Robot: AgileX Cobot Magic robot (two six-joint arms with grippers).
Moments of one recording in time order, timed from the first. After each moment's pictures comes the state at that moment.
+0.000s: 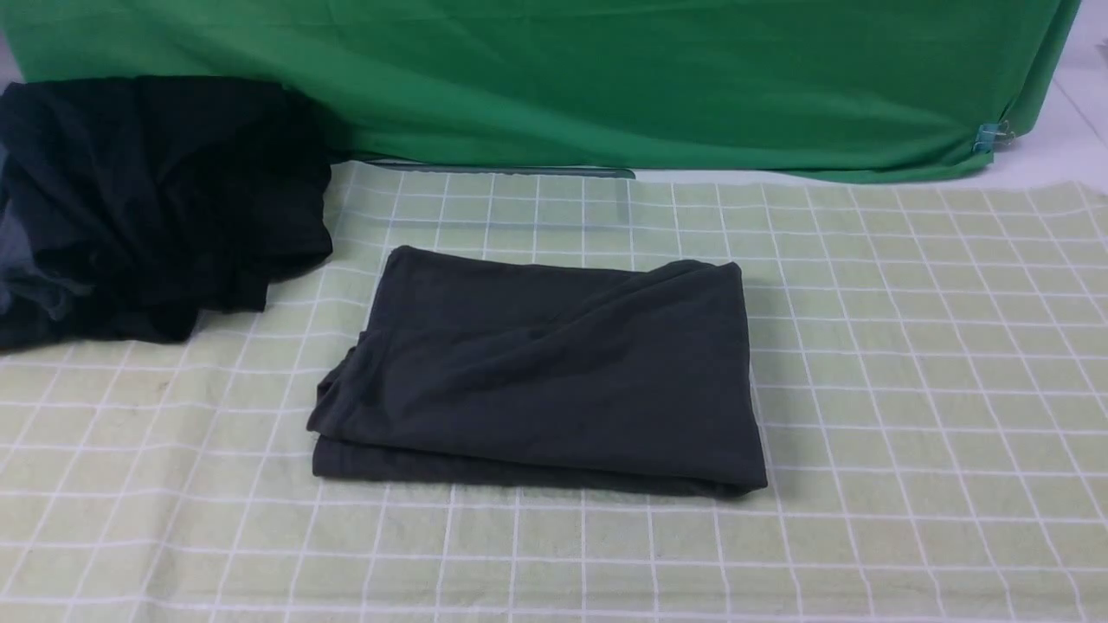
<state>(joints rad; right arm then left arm) 0.43 0.02 -0.43 0.04 -0.04 -0.07 0.03 0.01 -0.07 -0.03 0.20 0.01</state>
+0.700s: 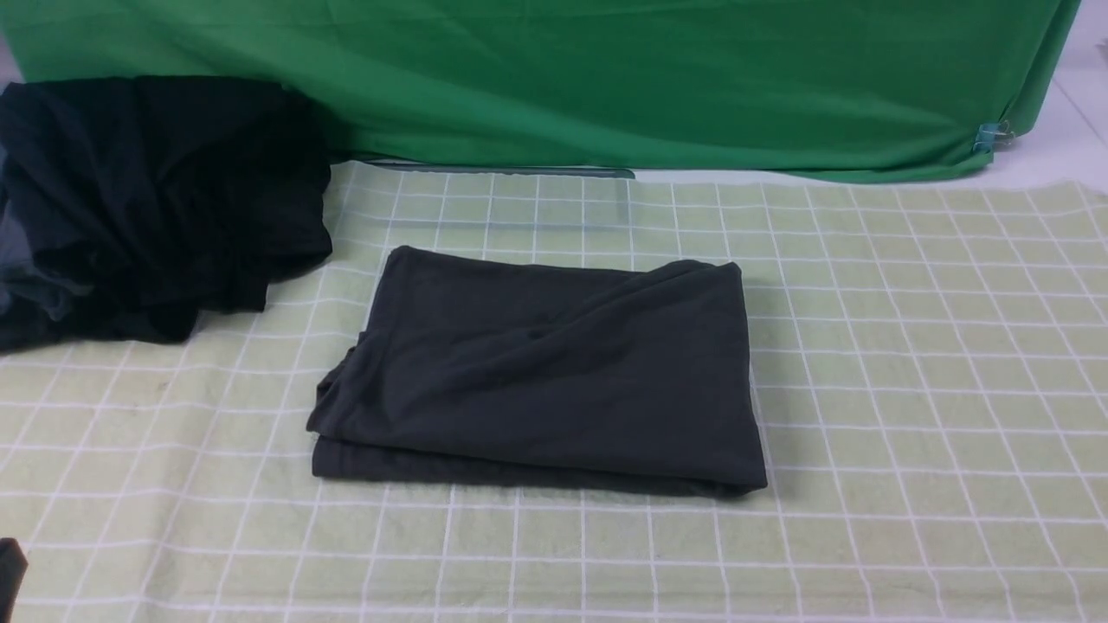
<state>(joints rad) 0.43 0.02 -0.43 0.04 -0.04 -0.07 0.03 0.00 0.01 -0.01 0.19 0.01</state>
